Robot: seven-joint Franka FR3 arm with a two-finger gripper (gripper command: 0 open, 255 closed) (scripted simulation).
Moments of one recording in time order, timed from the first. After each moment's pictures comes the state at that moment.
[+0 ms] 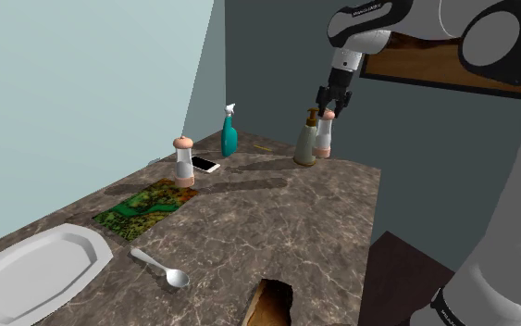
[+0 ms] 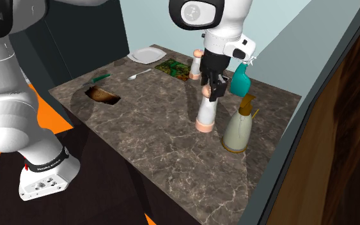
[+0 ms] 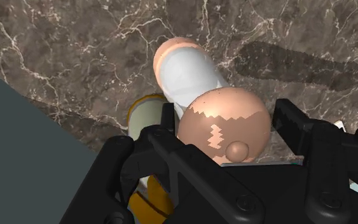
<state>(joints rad) -0.06 0.20 -0.38 -1.61 0.23 1.74 -0.27</state>
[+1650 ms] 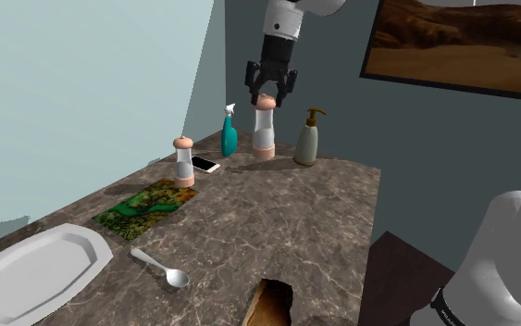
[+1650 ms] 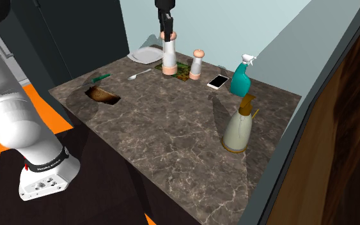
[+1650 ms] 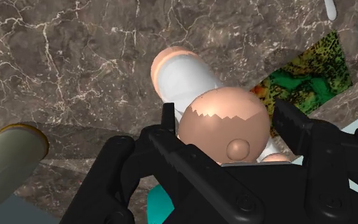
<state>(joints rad) 0.25 0.04 -0.13 -1.61 0.16 1.68 0.33</state>
